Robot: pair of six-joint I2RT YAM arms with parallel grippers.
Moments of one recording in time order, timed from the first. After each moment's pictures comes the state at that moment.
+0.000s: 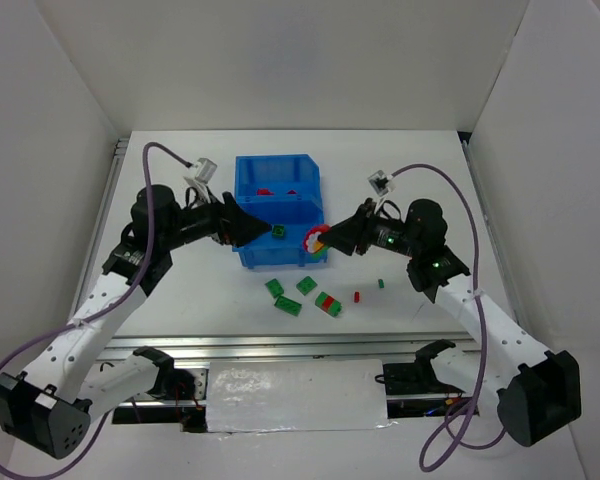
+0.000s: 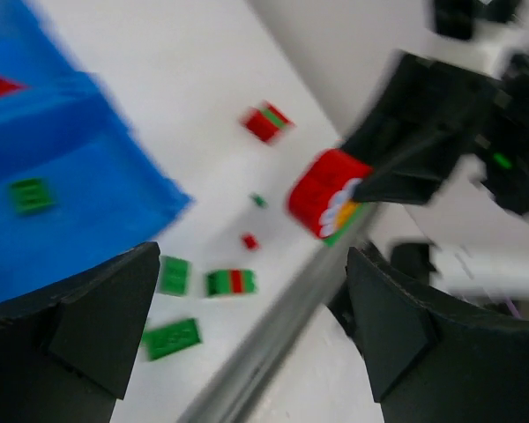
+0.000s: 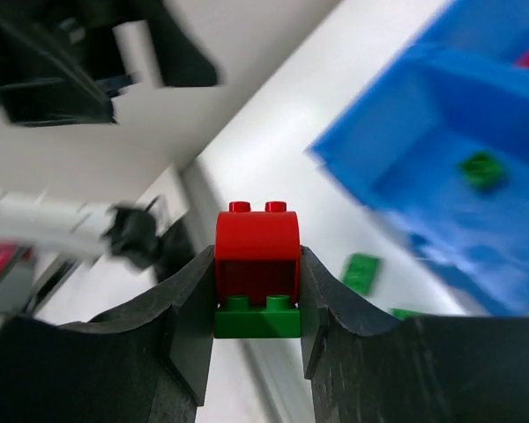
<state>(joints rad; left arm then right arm) -0.34 0.98 0.97 -0.20 0.47 -0.53 0.35 0.98 0.70 0.21 -0.68 0.58</state>
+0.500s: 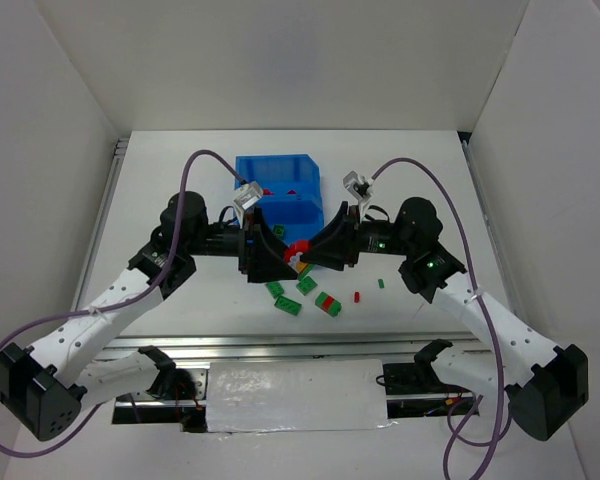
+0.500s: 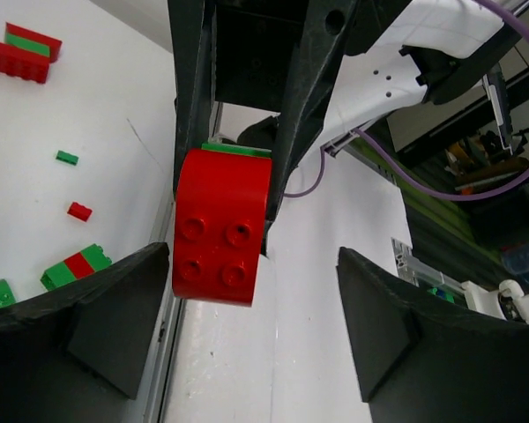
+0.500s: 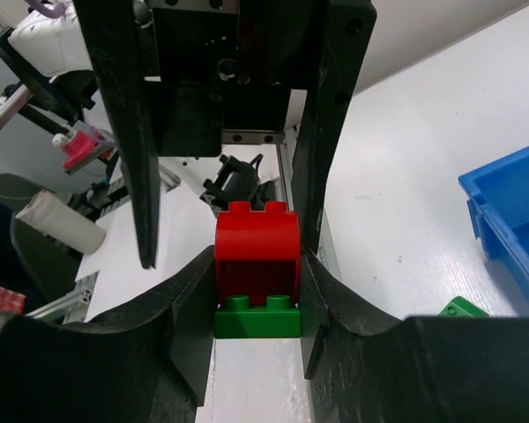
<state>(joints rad) -0.56 1.05 0.92 0.05 0.96 -0.55 0.55 0.99 0.81 0.26 -0.90 0.55</state>
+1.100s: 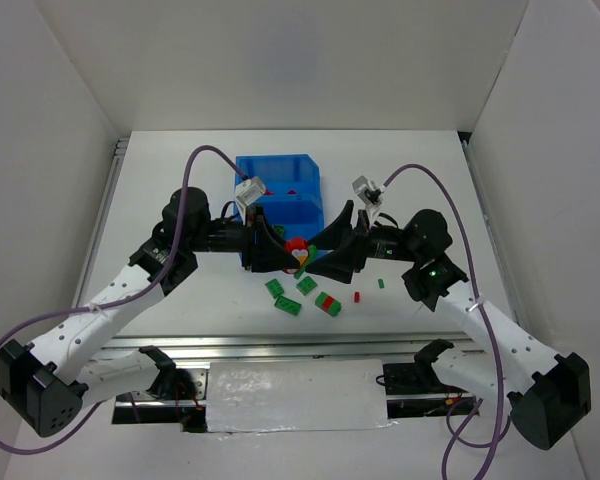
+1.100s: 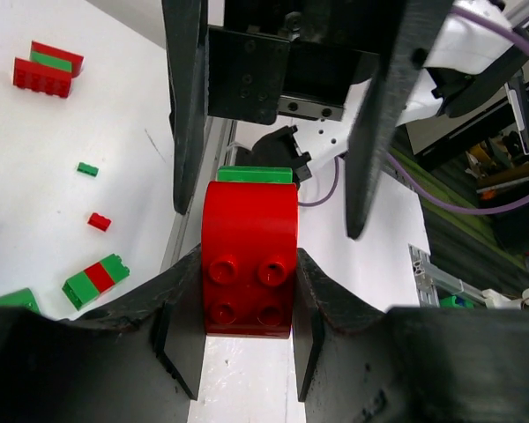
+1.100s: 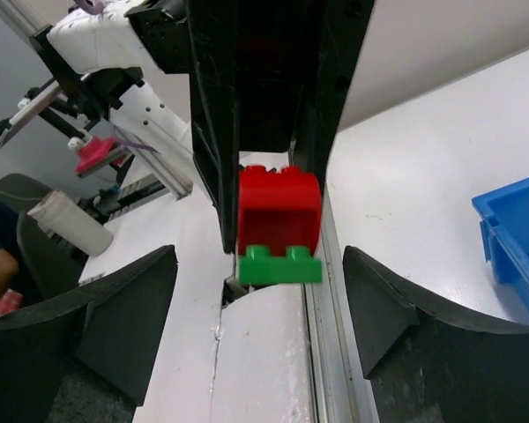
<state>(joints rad) -0.59 1.10 0.97 0.01 0.91 -0.50 0.55 0.96 0.75 0.40 -0.92 0.62</state>
